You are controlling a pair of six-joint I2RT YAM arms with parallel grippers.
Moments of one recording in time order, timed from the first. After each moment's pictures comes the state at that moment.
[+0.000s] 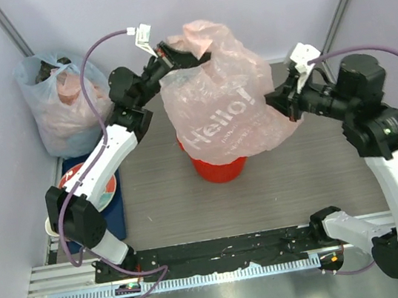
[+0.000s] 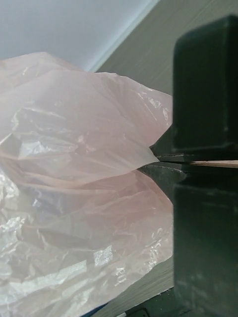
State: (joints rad) left arm -0.54 1.61 1.56 0.59 0.59 -0.90; right arm 0.26 1.01 1.59 -0.78 -0.58 -0.26
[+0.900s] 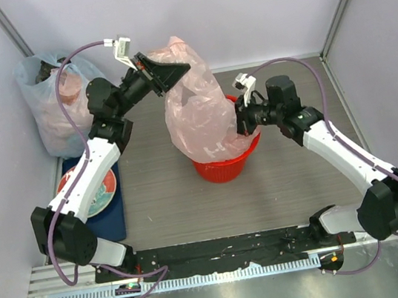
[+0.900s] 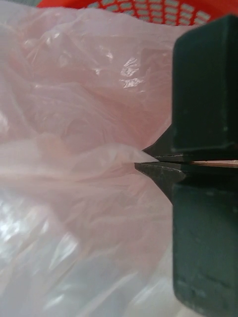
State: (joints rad) left arm -0.39 1.45 1.36 0.54 0.67 -0.76; right arm 0.37 1.28 1.08 -0.25 -0.66 0.04
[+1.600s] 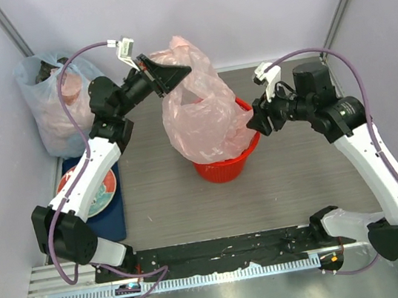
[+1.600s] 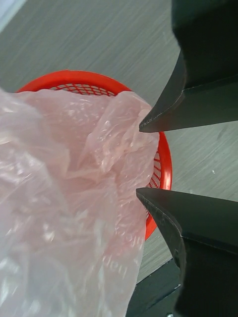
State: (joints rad) left arm -0.39 1.46 1.36 0.49 0.68 -0.75; right arm 0.35 1.13 1.40 -0.79 -0.47 -0.22
